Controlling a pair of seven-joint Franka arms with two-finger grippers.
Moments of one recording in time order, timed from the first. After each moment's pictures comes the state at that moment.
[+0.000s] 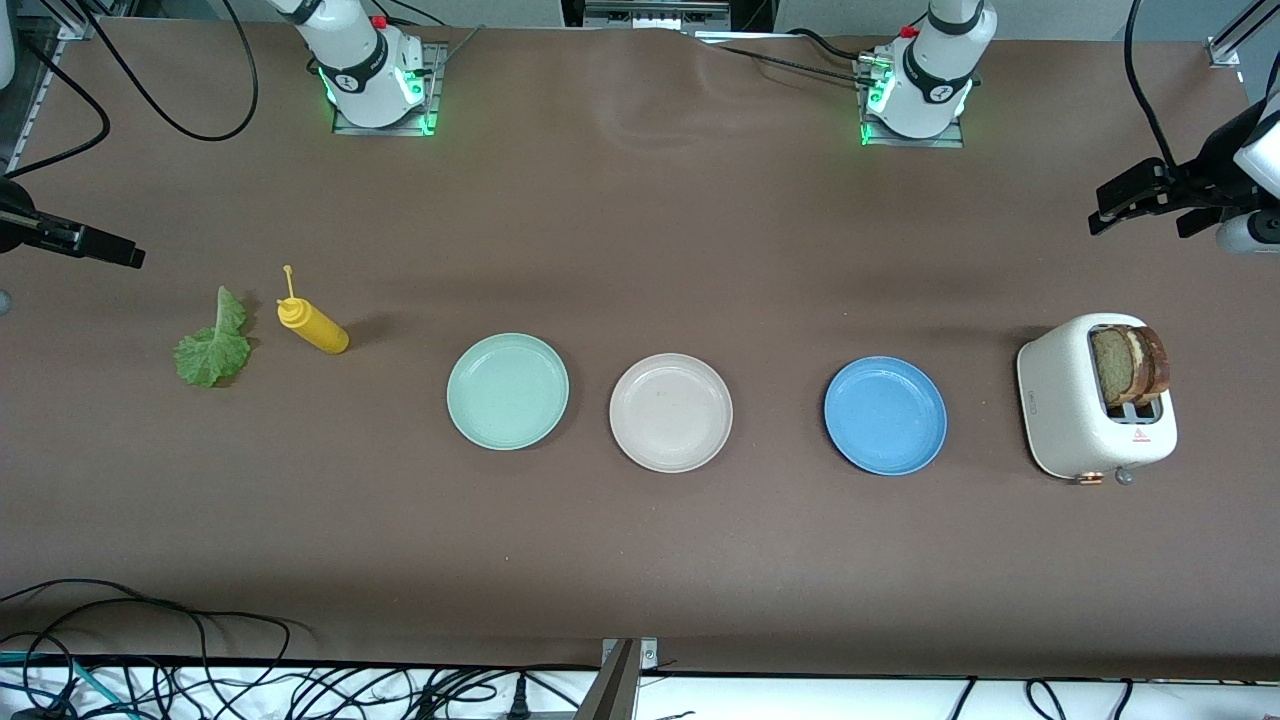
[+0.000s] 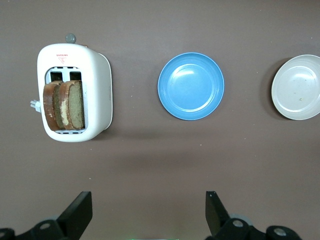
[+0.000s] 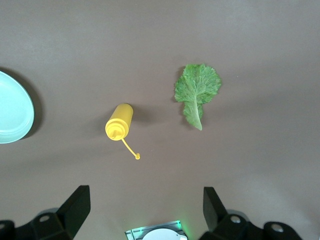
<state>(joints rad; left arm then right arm) 0.01 0.01 -0.01 -1.52 -0.04 1.45 -0.01 0.06 0.13 -0.19 -1.54 -0.03 1.47 0.09</state>
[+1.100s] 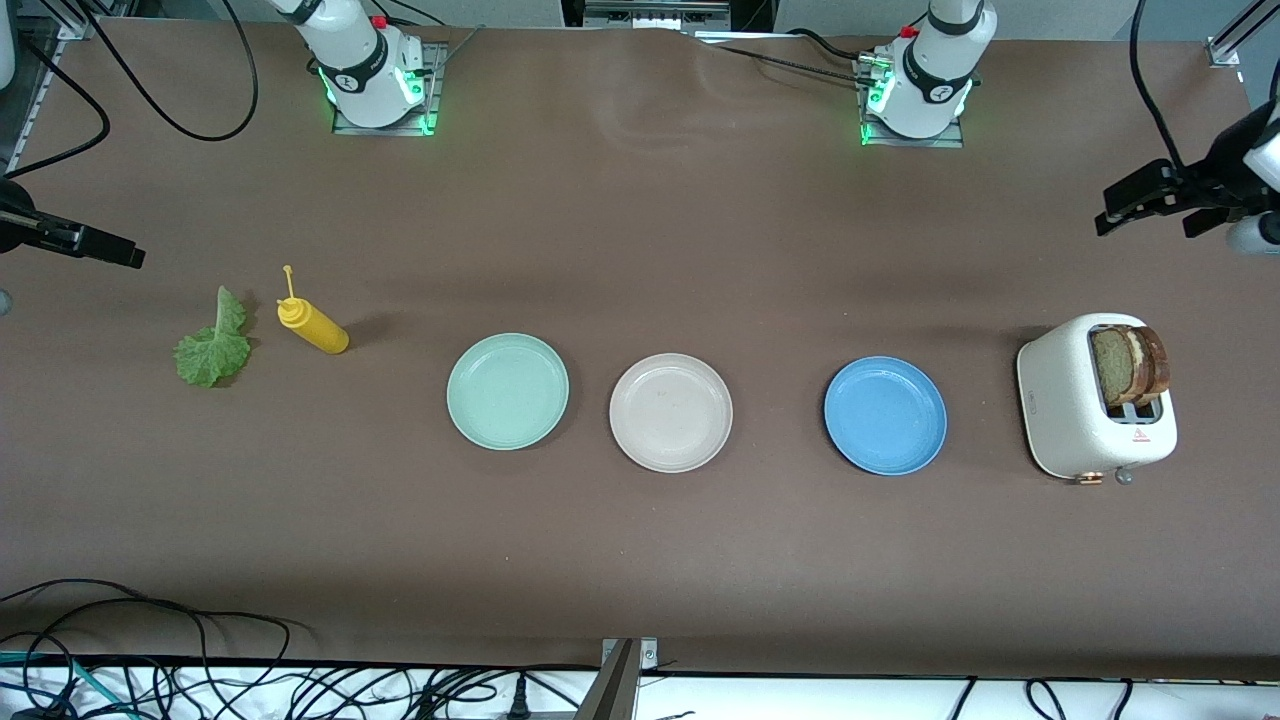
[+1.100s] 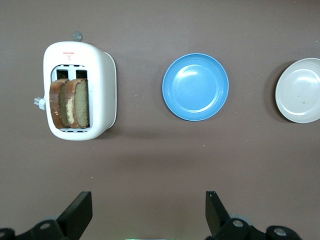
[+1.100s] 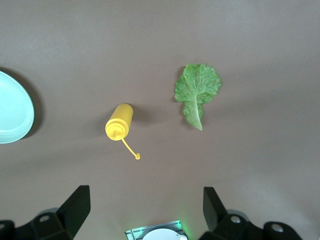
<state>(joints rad) 0.04 0.01 -0.01 -1.53 -0.04 1.45 -0.01 0.06 0.13 -0.19 -1.54 -0.03 1.47 0.09</state>
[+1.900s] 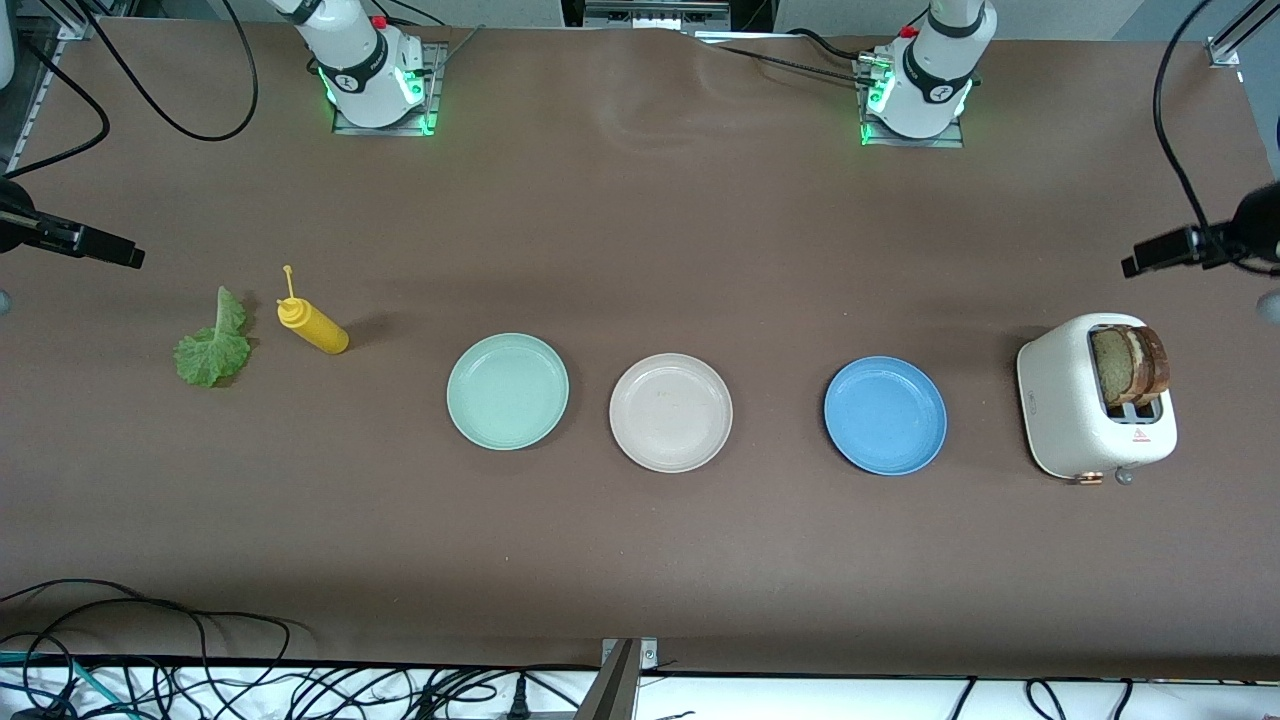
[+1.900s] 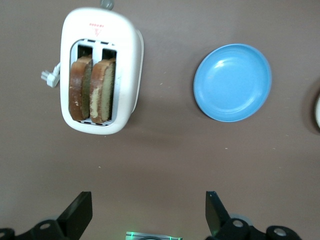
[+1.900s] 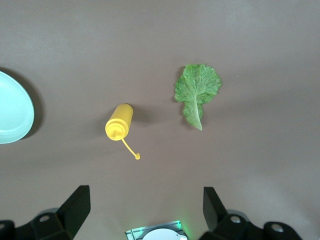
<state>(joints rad) 0.17 0.16 -0.01 -1.54 -0.04 1.48 -0.01 0.06 0.13 -0.19 -1.54 -0.03 1.47 0.09</state>
